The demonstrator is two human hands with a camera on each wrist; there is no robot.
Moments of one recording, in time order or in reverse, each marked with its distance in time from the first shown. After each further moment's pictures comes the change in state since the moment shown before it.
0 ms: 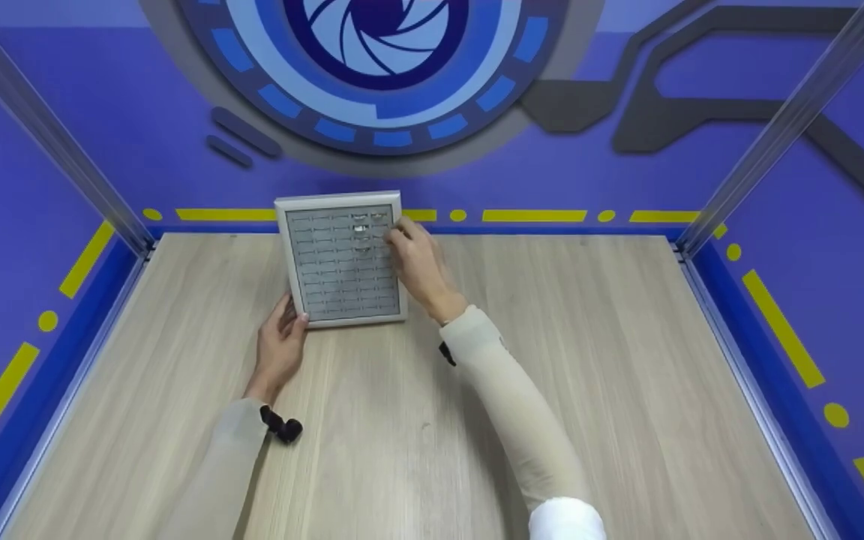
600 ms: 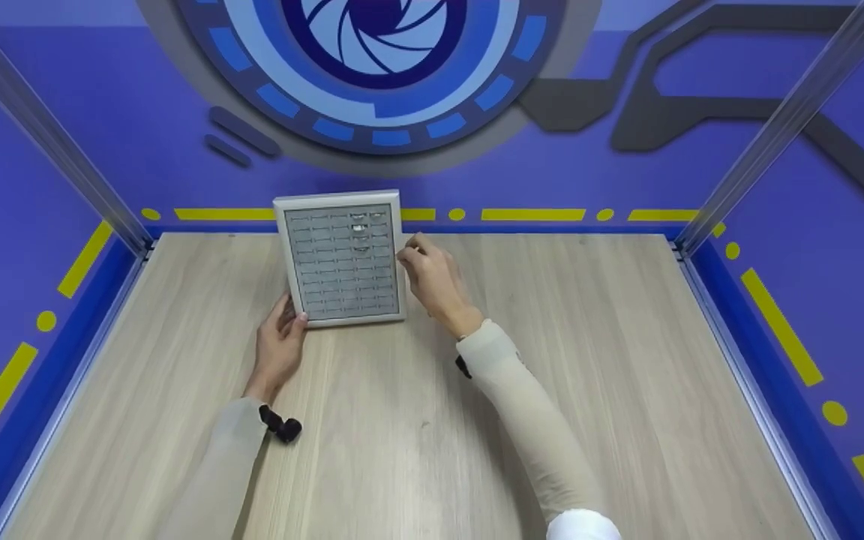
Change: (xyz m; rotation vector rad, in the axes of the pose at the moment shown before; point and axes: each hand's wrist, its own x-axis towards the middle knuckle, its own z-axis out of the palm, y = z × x) left_hand 0.001 -0.001 0.001 0.007 0.018 -0.004; right_hand -0.032 0.009 -0.008 -0.055 0.013 -0.016
